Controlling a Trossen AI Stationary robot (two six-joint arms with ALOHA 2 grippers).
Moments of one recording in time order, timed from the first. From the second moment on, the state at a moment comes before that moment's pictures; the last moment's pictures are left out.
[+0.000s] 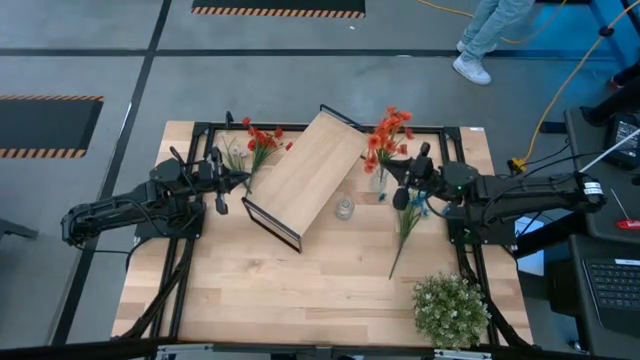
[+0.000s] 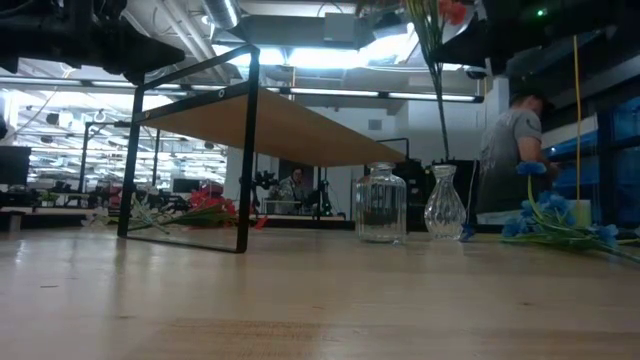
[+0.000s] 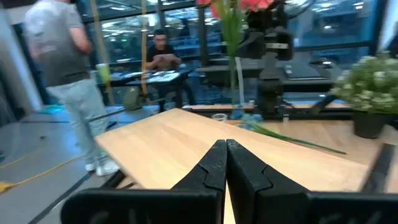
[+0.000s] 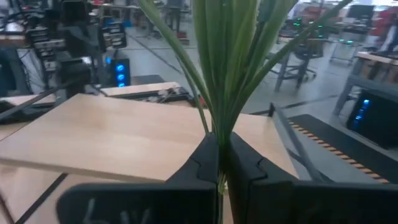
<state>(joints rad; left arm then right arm) 0.35 0.20 0.23 0.00 0.08 0.07 -0.04 0.79 0.50 0.21 0.48 -0.03</state>
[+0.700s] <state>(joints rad) 0.35 0.20 0.23 0.00 -0.01 0.09 -0.04 0.87 0.45 0.35 0.72 -0.02</state>
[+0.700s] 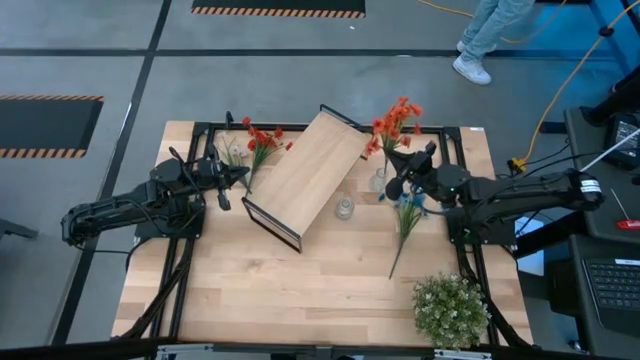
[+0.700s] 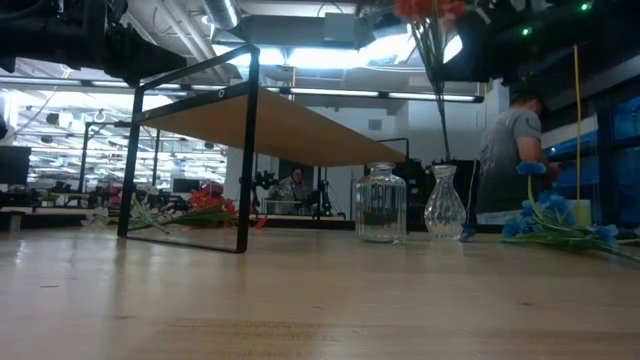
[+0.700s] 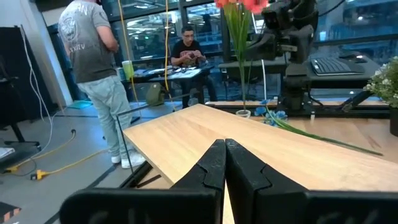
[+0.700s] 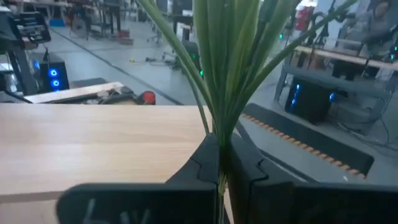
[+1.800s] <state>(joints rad) 0.35 0.20 0.23 0.00 -0.01 0.09 -0.04 1.09 0.37 0.48 0.77 0.10</state>
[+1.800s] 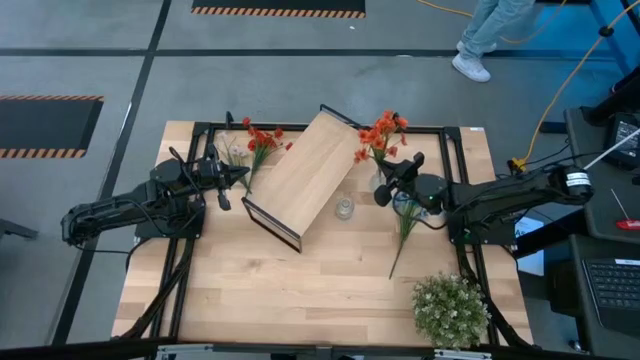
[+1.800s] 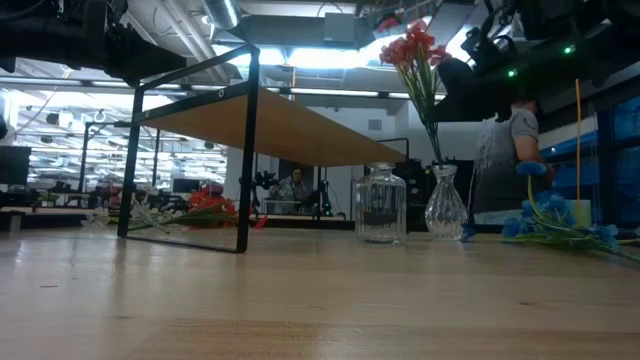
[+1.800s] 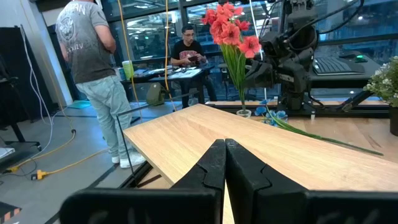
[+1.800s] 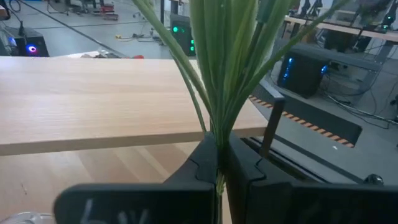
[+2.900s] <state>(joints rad) 0.35 0.20 0.23 0.00 -0.01 0.14 -0.04 1.21 0.37 0.51 0.82 0.21</state>
